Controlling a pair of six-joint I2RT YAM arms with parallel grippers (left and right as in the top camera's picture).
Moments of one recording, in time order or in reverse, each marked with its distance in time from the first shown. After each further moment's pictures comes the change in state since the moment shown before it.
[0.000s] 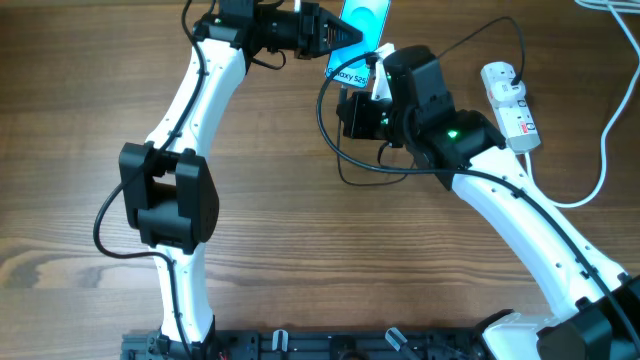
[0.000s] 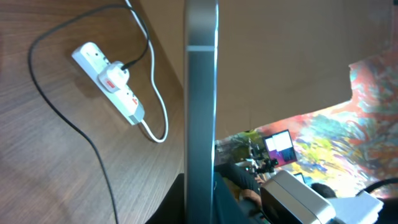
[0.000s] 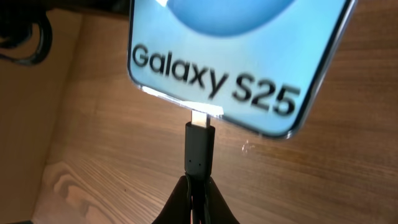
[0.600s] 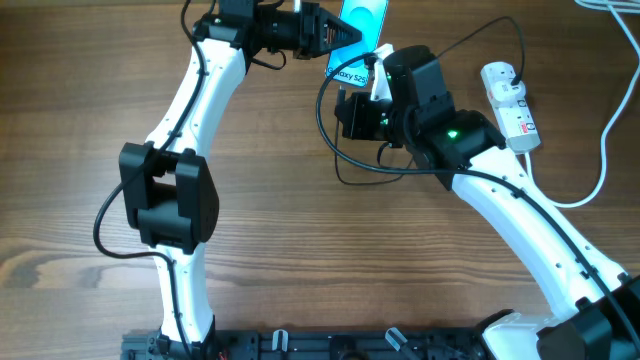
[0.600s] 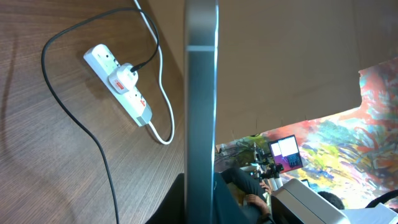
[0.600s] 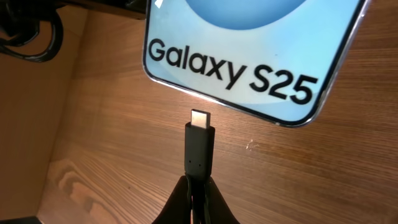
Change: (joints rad) left arm 0.000 0.000 0.000 -0.011 -0.033 0.000; right arm 0.000 0.000 0.000 0.006 -0.017 -0.001
